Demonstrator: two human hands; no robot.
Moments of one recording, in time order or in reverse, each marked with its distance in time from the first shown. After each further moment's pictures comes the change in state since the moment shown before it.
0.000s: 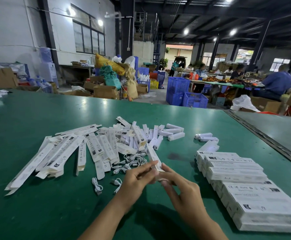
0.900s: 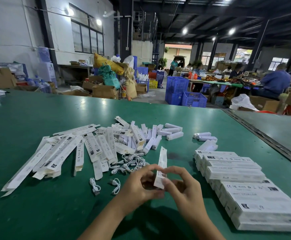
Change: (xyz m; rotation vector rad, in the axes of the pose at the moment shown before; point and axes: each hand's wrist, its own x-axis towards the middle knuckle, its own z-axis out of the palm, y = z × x) left_hand -0.008 0.003 0.001 0.115 -0.207 0.088; right_hand -0.003 0.000 -0.001 0.371 0.036 0.350
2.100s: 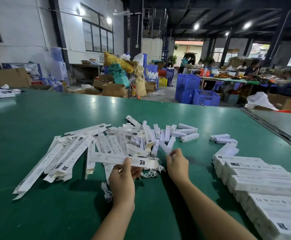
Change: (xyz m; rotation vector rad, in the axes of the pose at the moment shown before) left_hand 0.029 -0.032 -0.039 -0.398 1.077 -0.098; right_hand 0.122 0.088 0.065 -0.525 0.112 0.410
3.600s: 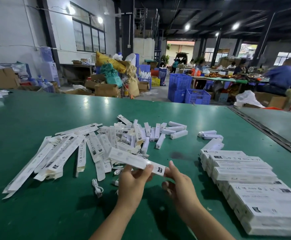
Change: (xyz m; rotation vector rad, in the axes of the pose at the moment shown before) left_hand -0.041 -0.009 0.010 0.170 -0.431 0.089; right_hand -0.103 -0.007 -0.073 0.923 -0.267 0.390
